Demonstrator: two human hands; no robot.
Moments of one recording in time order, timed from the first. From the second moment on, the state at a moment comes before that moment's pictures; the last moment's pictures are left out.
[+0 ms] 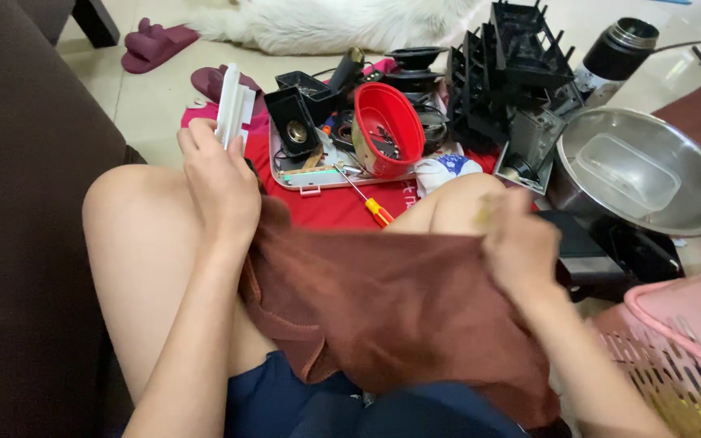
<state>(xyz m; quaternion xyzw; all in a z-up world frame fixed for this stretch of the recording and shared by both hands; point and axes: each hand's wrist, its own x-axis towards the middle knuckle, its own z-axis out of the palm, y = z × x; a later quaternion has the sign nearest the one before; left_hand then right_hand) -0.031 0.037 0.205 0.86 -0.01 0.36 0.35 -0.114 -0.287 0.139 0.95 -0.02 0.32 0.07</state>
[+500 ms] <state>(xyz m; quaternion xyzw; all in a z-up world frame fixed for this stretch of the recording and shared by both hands) -0.045 0.016 0.164 0.94 -0.03 0.10 0.34 -0.124 -0.175 0.183 0.82 0.10 0.01 -0.56</state>
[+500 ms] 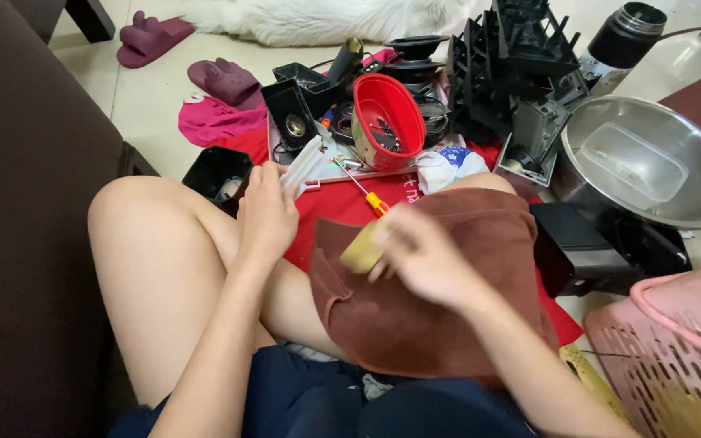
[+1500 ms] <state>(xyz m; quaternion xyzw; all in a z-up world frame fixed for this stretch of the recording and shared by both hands) -0.070 -0.019 0.067 0.69 0.08 -0.05 0.72 -0.060 -0.193 0.092 0.57 -0.12 -0.01 -0.81</state>
